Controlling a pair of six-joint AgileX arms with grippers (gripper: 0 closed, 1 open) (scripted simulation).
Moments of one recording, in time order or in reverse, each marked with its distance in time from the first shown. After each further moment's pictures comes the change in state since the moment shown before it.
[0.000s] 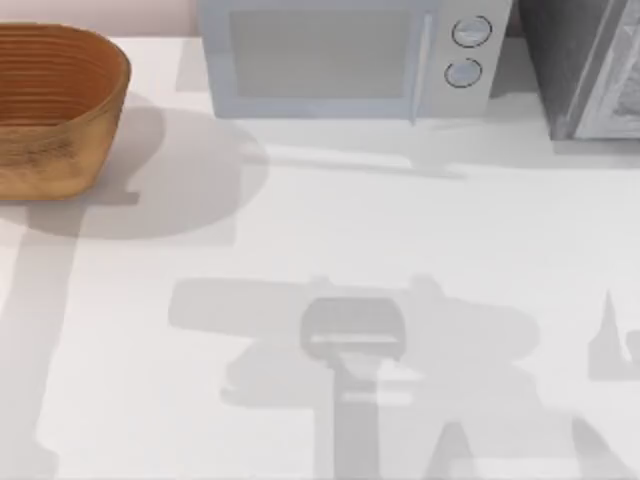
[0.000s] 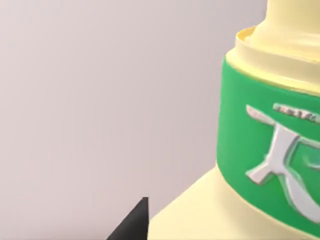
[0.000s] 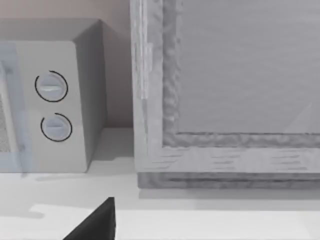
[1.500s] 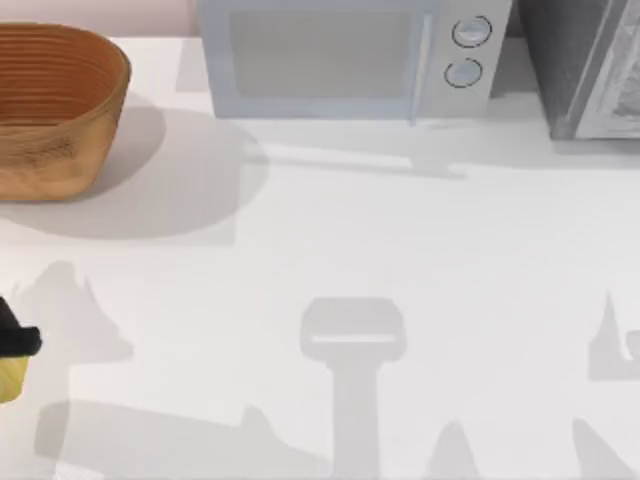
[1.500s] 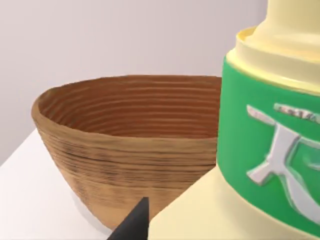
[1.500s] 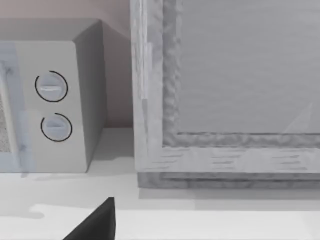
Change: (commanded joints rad) left arm -0.187 -0.833 -0.669 -0.211 -0.268 0.003; right arm 0.000 0.000 0.000 0.000 0.000 0.000
